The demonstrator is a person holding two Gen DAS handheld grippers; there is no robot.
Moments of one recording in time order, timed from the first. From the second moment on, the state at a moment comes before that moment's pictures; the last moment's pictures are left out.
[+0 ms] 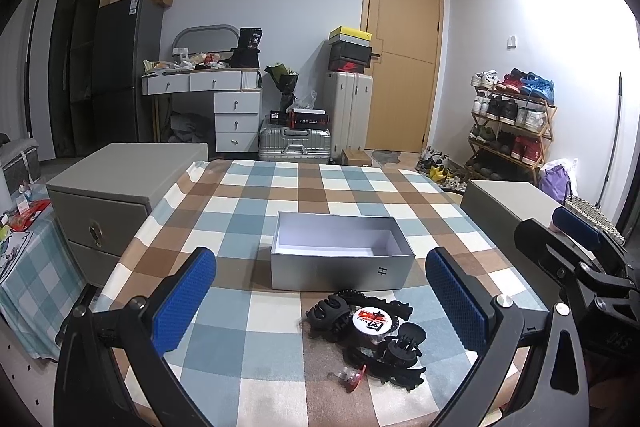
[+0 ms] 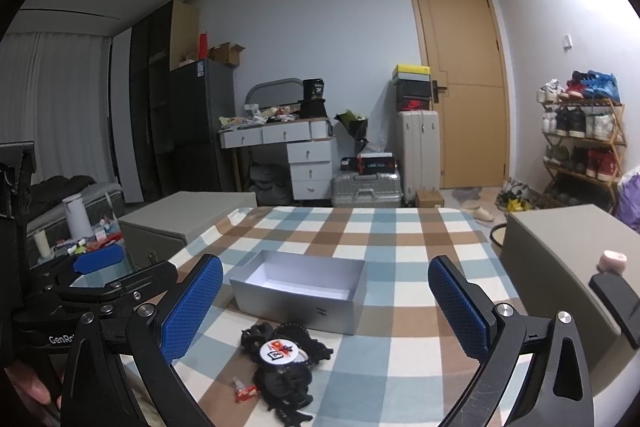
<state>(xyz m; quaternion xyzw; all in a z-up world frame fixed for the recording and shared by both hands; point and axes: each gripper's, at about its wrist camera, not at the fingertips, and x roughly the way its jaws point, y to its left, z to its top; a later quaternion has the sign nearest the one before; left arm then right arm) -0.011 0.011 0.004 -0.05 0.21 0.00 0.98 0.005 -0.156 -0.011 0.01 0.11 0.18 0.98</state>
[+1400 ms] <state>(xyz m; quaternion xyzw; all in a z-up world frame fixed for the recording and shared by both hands) -0.002 0.007 -0.004 -0.05 0.23 -0.01 0.97 0.009 -0.156 -0.016 0.02 0.11 0.18 0.98</state>
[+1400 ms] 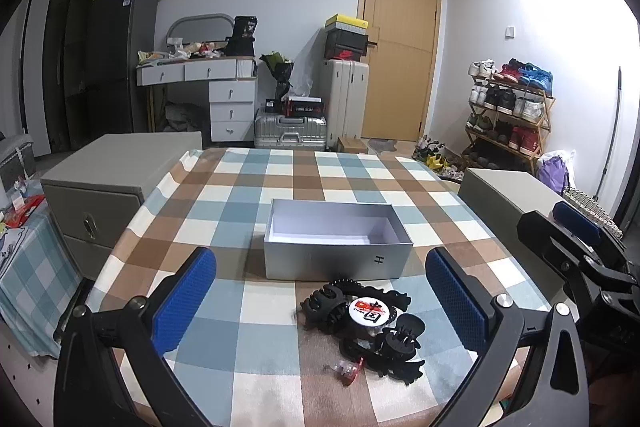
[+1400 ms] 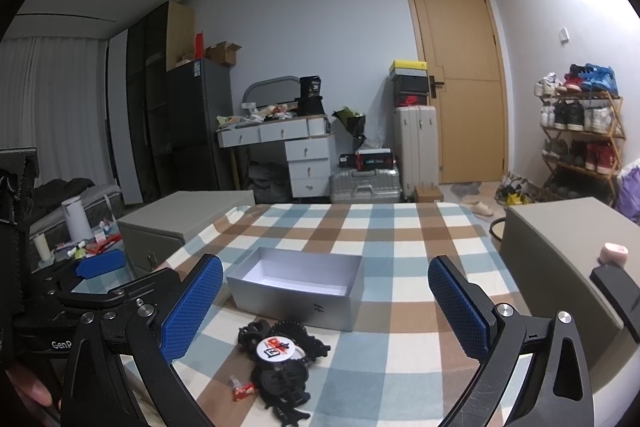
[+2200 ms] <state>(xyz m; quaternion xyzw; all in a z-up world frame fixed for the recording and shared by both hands) 0.055 0.034 -0.068 -0.14 0.39 -0.19 0.89 0.046 -0.160 -0.065 0.04 0.19 0.20 0.96</state>
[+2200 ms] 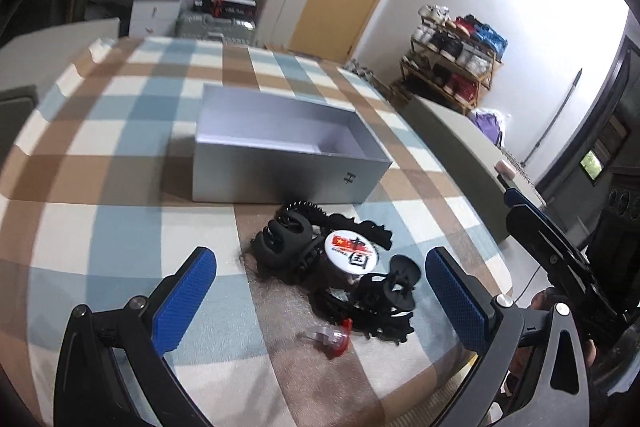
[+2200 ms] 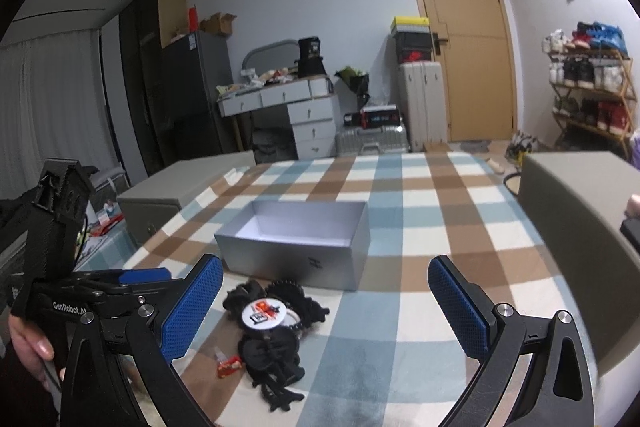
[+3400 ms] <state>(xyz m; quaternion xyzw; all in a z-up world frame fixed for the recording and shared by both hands) 0.095 0.066 -0.101 -0.21 0.49 -0.21 0.82 0.081 -0.150 -0.086 0.03 0.25 0.22 0.94</state>
